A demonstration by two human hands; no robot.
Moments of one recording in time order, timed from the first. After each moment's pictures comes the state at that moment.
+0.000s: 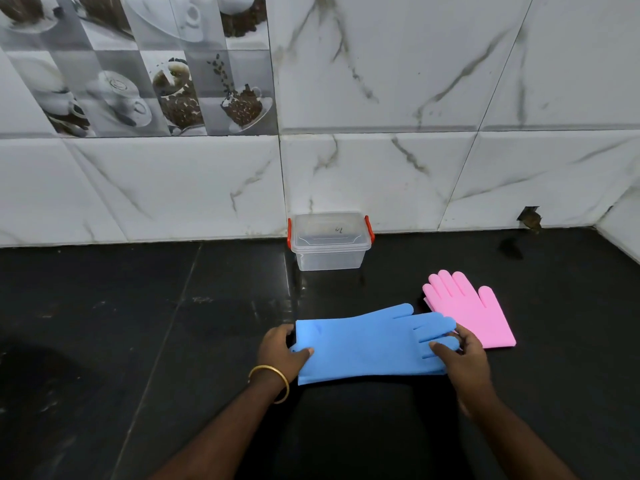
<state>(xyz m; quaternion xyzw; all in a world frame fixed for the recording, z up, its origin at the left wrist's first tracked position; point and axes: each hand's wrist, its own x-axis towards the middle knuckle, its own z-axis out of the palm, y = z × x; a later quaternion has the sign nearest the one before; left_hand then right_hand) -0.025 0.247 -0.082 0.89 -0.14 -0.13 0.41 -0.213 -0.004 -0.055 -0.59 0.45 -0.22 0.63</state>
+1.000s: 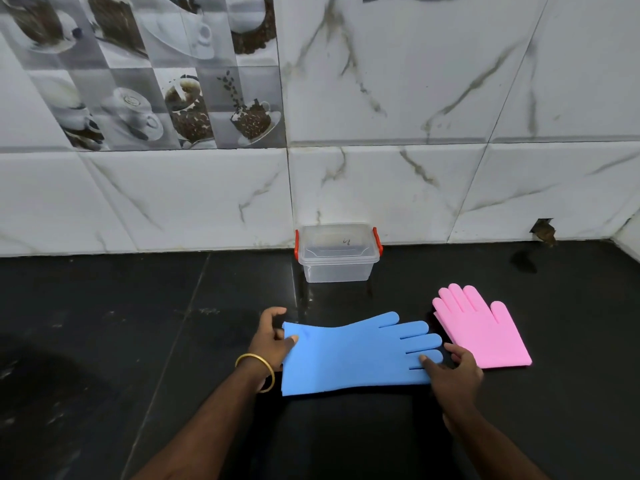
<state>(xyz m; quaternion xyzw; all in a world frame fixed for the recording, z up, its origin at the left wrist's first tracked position) 0.015 0.256 -0.054 0.78 -0.04 -0.25 0.56 -0.185 0.009 -0.079 -0.65 0.52 -0.26 0.48</state>
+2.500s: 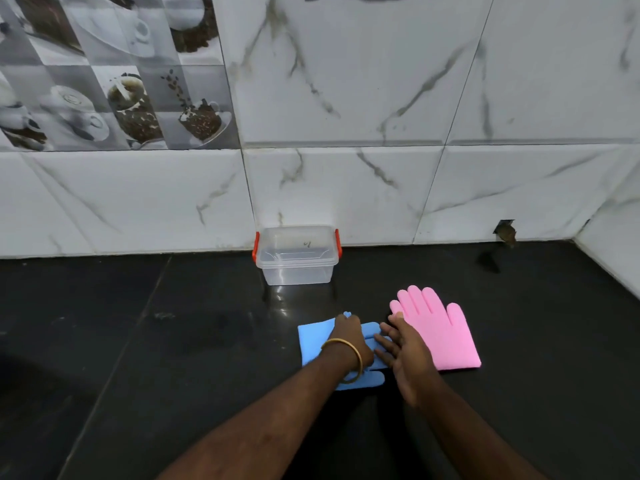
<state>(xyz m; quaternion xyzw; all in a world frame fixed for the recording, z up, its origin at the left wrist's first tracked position) -0.074 0.058 -0.019 0.90 -0.30 -0.26 0.19 -0.164 -0.030 -0.036 -0.44 0.40 -0.15 0.79</state>
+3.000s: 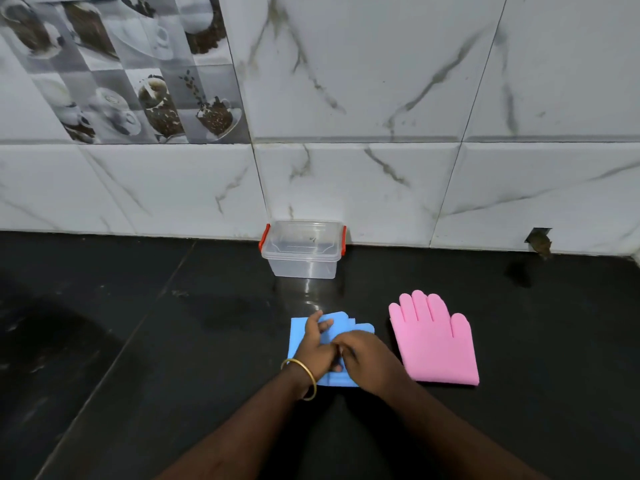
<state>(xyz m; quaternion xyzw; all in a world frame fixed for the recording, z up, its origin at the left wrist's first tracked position) -0.097 0.081 -0.059 0.72 -0.03 -0.29 0.63 -0.160 -0.047 -0.053 -0.94 -0.02 -0.06 0.35</state>
